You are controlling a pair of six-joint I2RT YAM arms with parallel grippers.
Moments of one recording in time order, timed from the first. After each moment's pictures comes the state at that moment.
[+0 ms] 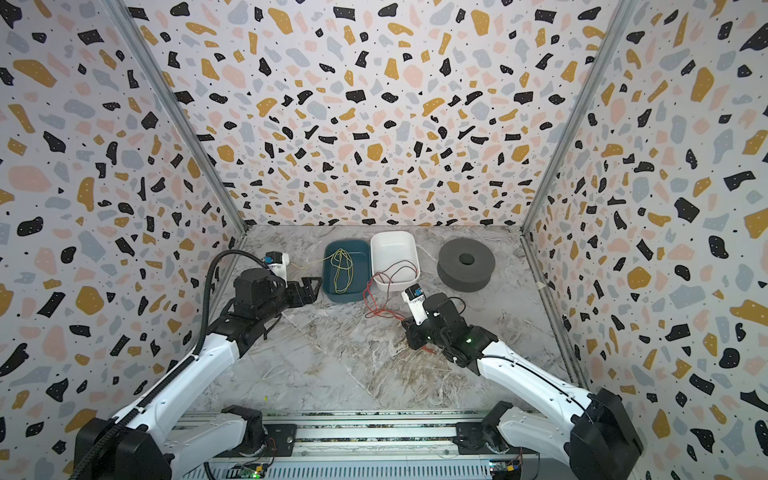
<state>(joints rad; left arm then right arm) -0.23 1.08 0.73 -0.13 0.18 -0.38 0.72 1.09 0.68 -0.26 -0.11 0.22</state>
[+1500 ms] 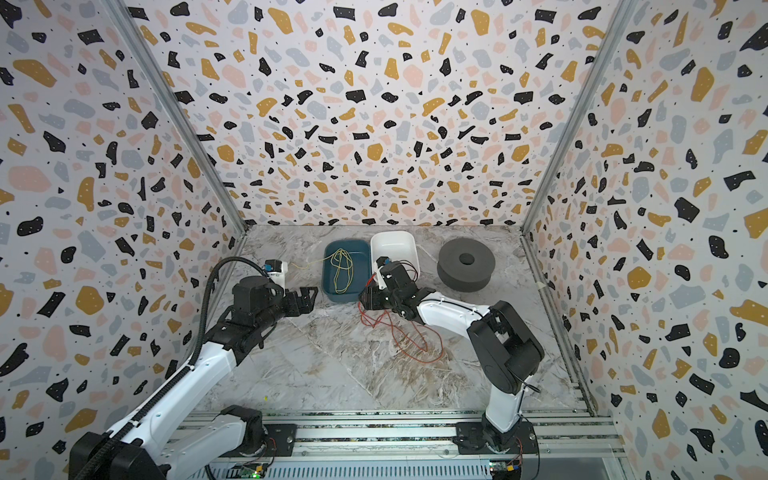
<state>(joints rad) -0.23 1.01 0.68 -0.20 0.11 -0.28 0.73 1.79 1.15 -0.01 -0.22 0.55</state>
